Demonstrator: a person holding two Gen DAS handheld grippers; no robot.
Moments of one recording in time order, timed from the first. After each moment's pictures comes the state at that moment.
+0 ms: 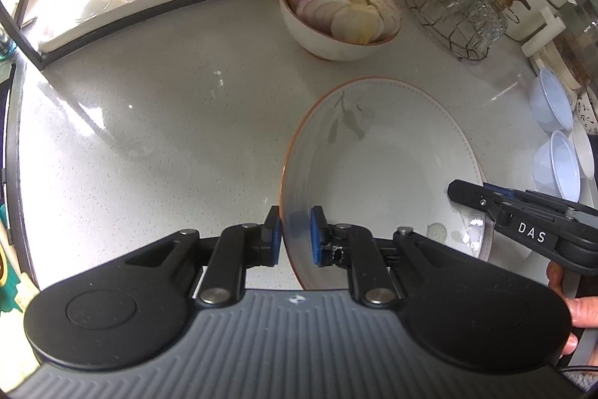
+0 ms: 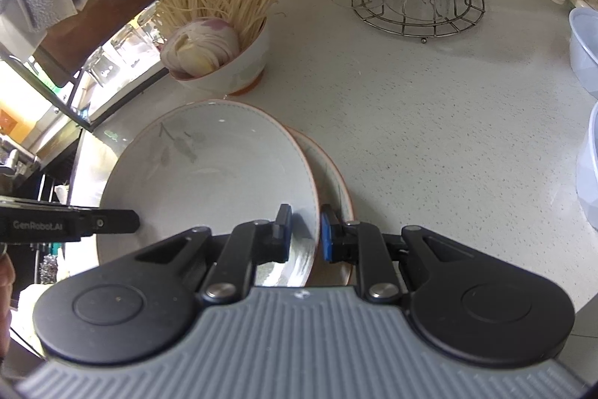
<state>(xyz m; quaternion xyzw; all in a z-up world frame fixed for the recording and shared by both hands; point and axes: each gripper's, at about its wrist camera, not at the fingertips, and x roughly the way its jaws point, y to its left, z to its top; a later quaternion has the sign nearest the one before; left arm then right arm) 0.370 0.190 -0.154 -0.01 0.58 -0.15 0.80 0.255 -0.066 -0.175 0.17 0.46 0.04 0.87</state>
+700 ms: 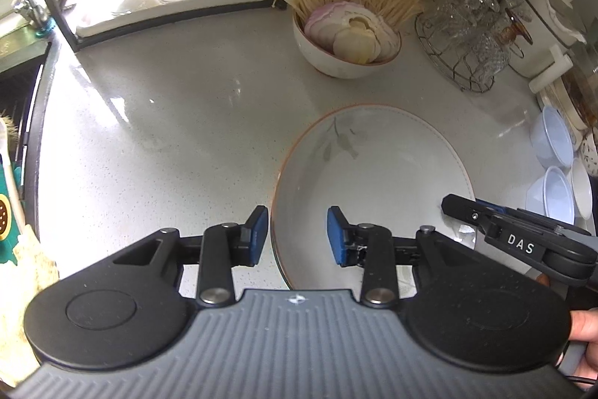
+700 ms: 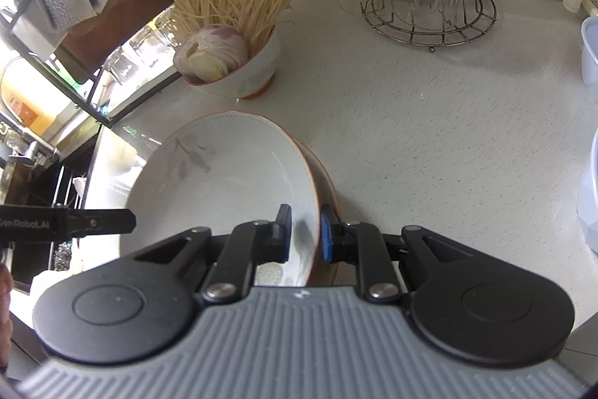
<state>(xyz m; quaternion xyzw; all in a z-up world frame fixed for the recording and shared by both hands) 0.339 0.181 -0.127 -0.04 0.56 -0.09 0.82 0.252 -0.084 -0.167 0.17 0.46 0.08 0.87</state>
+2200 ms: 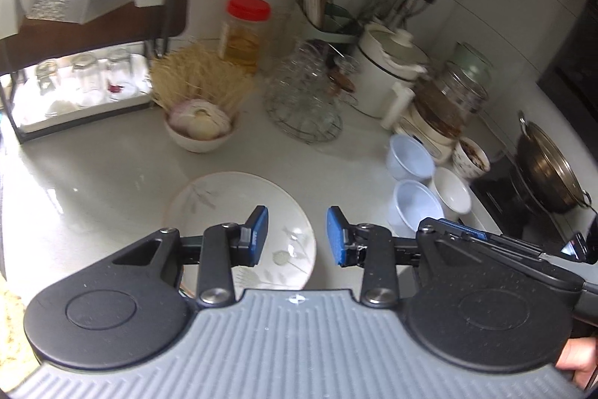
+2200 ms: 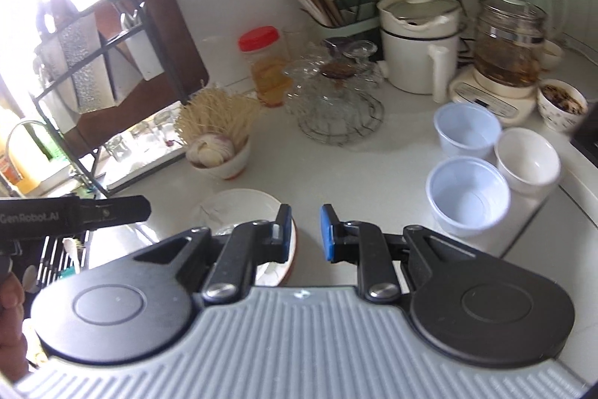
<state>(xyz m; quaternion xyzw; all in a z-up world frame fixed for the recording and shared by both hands) 0.235 0.150 -0.021 -0.06 0.41 -0.26 0.87 0.104 -0.082 -0.055 0.15 0.32 -0.08 0.93</state>
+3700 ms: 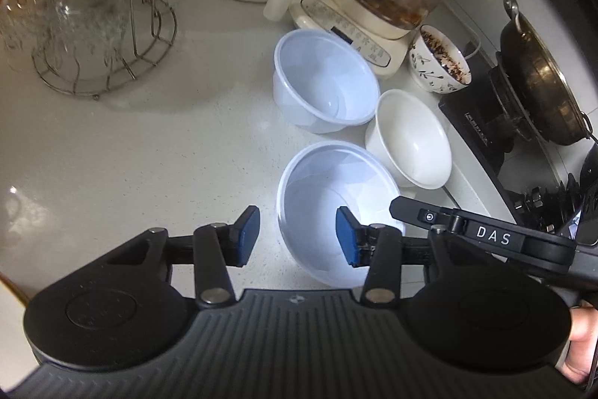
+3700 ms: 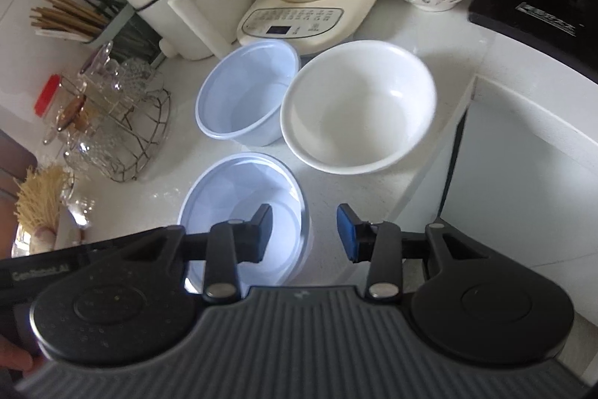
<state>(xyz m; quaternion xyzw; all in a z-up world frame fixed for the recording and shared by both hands) 0.363 -0.147 -0.168 0.01 0.55 -0.38 0.74 0.160 -0.332 -0.183 0.33 0.40 -0.17 0.84</state>
